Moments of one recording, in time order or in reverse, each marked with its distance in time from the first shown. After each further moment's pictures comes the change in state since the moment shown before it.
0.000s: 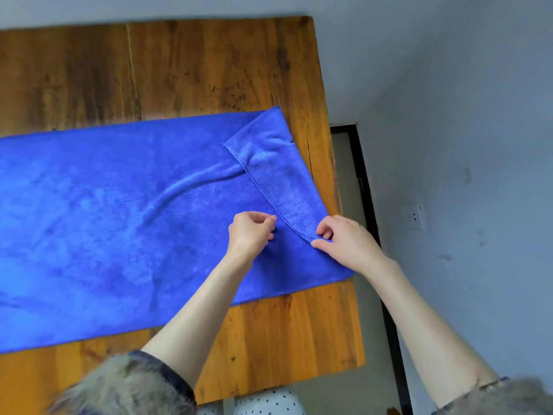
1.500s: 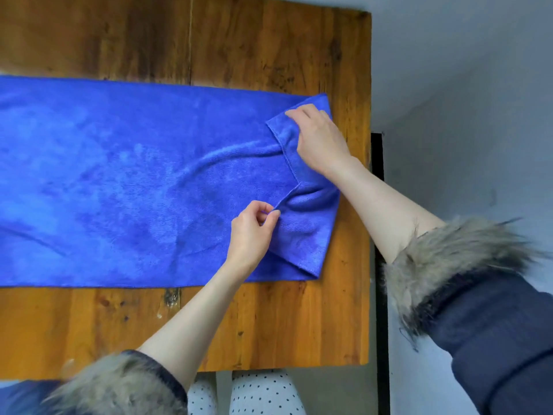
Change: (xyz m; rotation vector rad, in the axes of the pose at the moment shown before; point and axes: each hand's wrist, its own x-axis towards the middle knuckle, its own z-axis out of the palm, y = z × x) left_hand -0.027 -0.044 -0.028 -0.021 0.165 0.280; right_hand 0.096 -0.126 -0.034 -0.280 0.325 -0.398
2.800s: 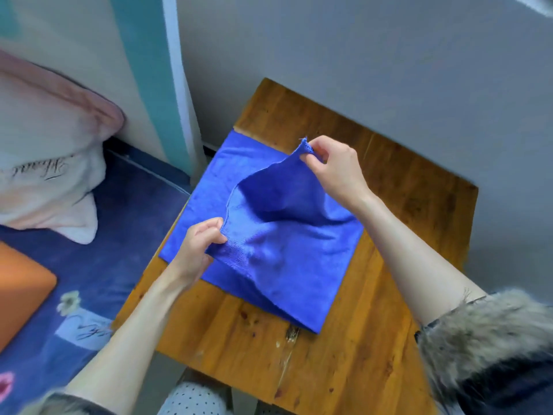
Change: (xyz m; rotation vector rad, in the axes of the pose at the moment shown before) left_hand -0.046 -0.065 -0.343 -0.780 0.088 0.075; right_hand 0.043 -0.328 -0.041 0.358 0.078 -0.283
